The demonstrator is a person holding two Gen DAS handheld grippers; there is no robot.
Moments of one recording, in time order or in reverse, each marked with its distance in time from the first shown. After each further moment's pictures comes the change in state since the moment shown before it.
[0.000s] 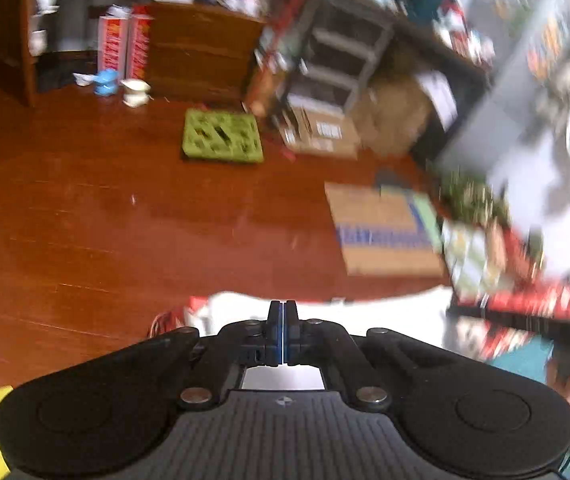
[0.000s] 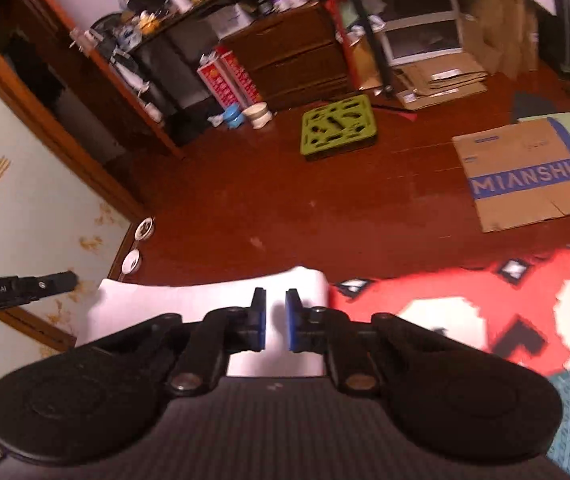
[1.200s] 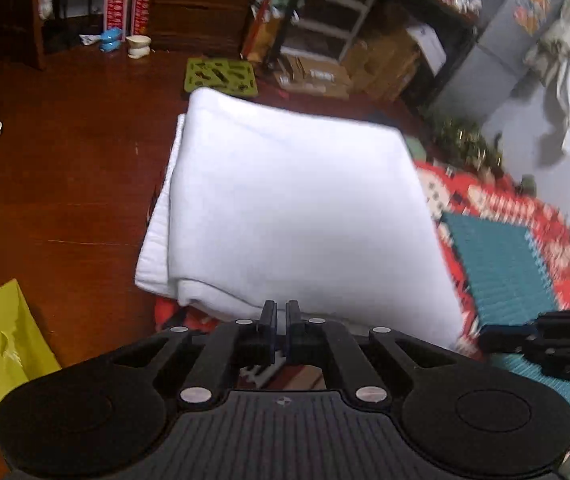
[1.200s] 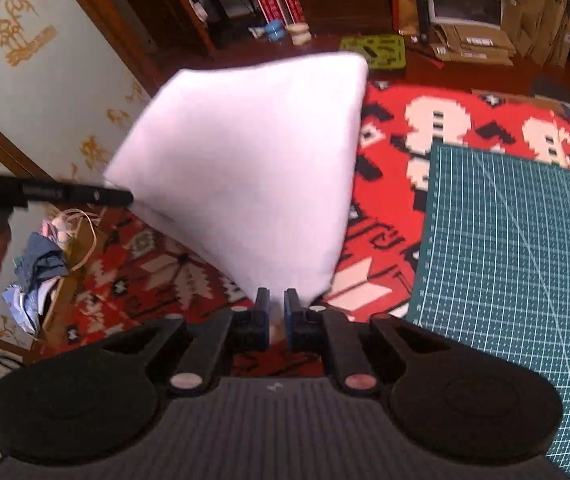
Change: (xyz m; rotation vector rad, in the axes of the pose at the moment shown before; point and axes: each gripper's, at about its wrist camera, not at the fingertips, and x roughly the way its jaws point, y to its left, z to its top) left arm -0.080 -0.047 -0.146 -0.040 0.031 -0.018; right arm -0.132 0.034 -0.169 -0.206 0.189 0.017
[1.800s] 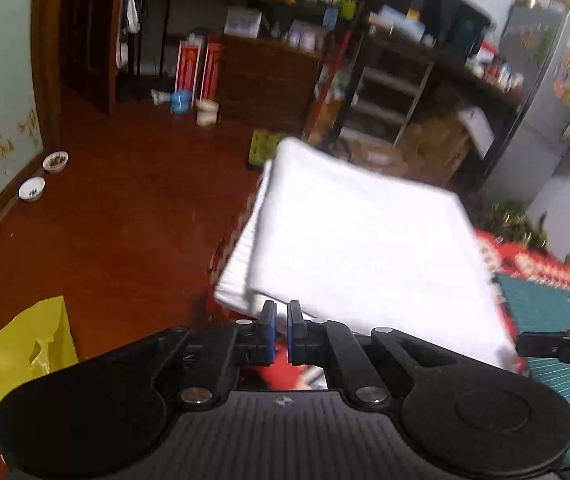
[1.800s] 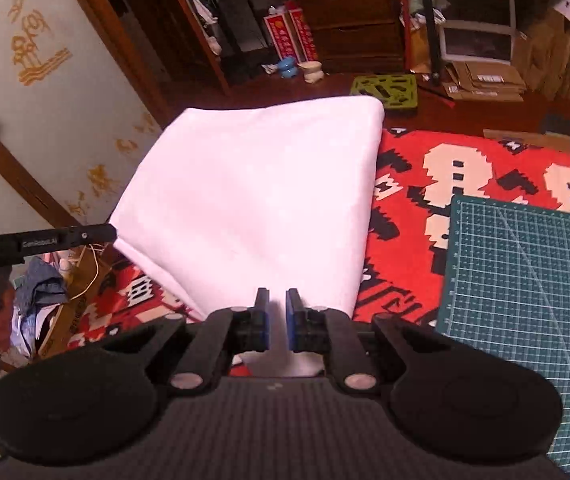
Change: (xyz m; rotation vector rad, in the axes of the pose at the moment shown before) left arm -0.022 0.009 -0.055 -0.095 -0.288 0.151; right arm 0.016 -0.004 0.013 -0.049 -0.116 0.020
